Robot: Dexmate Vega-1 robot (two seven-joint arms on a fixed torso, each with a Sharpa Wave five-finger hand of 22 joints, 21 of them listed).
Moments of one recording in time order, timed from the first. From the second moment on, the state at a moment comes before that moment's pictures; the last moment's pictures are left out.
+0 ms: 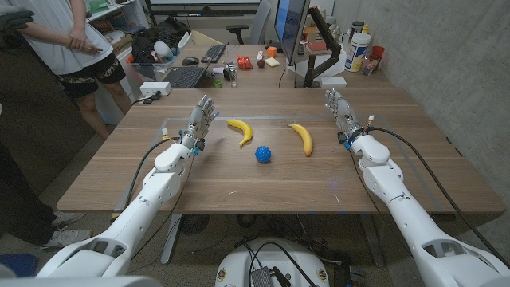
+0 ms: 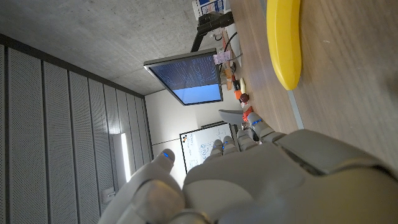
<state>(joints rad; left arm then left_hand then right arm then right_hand) 0.83 0.38 0.22 -1.22 -0.53 -0.25 -0.17 0.00 0.06 0.39 0.19 0.23 -0.17 -0.01 0.19 0.18 -0.17 -0.04 0.19 0.18 -0.17 -0.03 0.20 0.18 -0.13 -0.04 0.50 0.19 -0.85 -0.28 -0.12 -1.32 0.23 0.21 0.15 0.03 0.08 0.36 0.16 0.22 0.08 -0.02 0.21 0.19 0.04 -0.04 0.24 0.18 -0.07 -0.03 0.21 0.18 -0.15 -0.03 0.56 0.18</state>
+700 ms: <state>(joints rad) 0.81 0.36 0.21 -1.18 -0.51 -0.25 -0.18 0.00 0.06 0.39 0.19 0.23 -0.17 -0.01 0.19 0.18 -0.17 -0.04 0.19 0.18 -0.17 -0.03 0.20 0.18 -0.13 -0.04 0.50 0.19 -0.82 -0.28 -0.12 -1.29 0.14 0.29 0.13 0.04 0.08 0.37 0.16 0.22 0.10 -0.01 0.21 0.19 0.06 -0.03 0.24 0.18 -0.06 -0.03 0.21 0.18 -0.15 -0.04 0.55 0.18</state>
